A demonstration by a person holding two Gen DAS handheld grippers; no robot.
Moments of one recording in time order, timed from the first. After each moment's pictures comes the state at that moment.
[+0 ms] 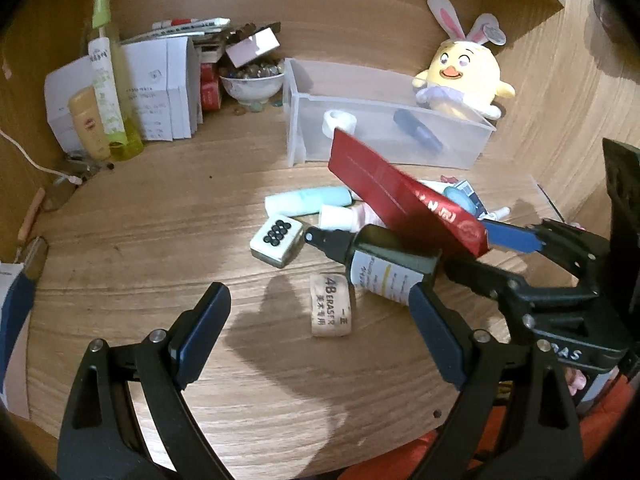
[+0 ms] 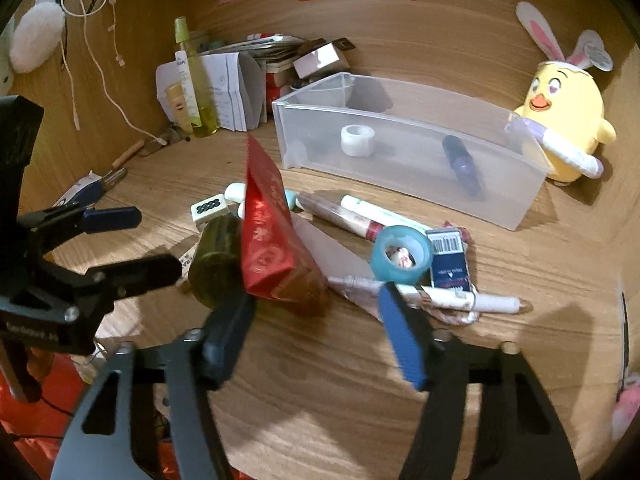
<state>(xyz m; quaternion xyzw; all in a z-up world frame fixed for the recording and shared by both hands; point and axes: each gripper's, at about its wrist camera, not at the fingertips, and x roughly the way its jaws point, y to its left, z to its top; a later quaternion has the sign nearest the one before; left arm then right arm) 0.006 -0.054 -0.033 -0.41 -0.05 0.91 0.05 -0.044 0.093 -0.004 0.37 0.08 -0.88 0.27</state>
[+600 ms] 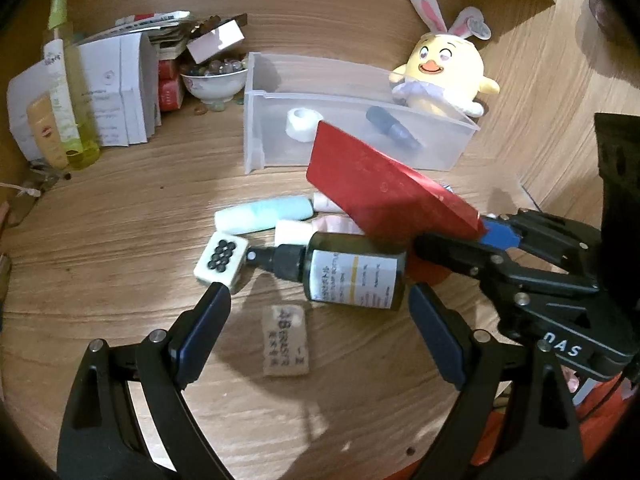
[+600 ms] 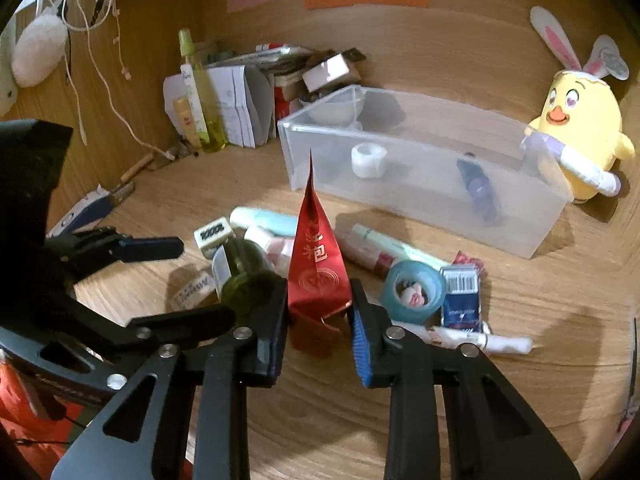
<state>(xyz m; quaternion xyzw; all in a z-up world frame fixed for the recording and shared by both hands) -0.021 -0.033 -0.038 -0.41 -0.06 0.90 0.09 -0.058 0.092 0.009 0.35 0.07 -0.89 0.29</state>
